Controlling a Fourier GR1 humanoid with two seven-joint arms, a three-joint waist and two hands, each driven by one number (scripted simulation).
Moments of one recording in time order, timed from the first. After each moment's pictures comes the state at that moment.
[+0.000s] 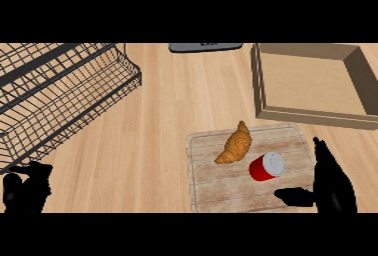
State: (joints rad) left arm 0.22 0.43 -0.06 -1.46 0.21 0.13 0.09; right arm 0.03 -0.54 0.50 -1.73 0.63 -0.39 1.04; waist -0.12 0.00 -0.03
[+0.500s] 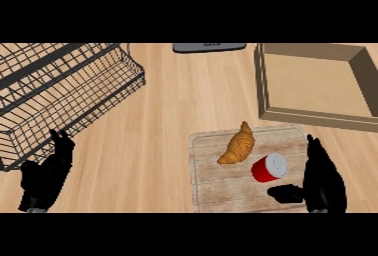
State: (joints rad) left arm 0.09 0.42 -0.14 -1.51 0.18 0.08 0.06; right arm 0.00 -0.46 0.49 -1.73 0.75 -0.32 1.12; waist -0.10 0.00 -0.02
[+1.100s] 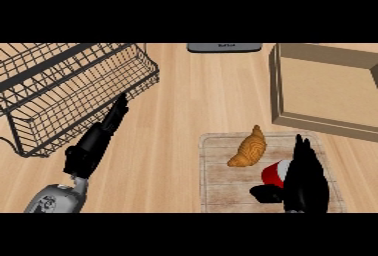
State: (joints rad) left arm -0.16 0.32 -0.28 -1.55 0.08 0.05 0.05; right arm 0.01 -0.22 0.47 -1.81 1.01 -0.17 1.25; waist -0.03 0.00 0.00
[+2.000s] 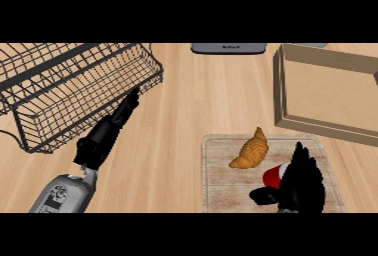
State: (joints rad) left arm -0.22 0.27 -0.28 -1.51 0.06 0.02 0.05; right arm 0.08 -0.02 0.35 -1.78 1.18 -0.04 1.19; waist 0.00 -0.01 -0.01
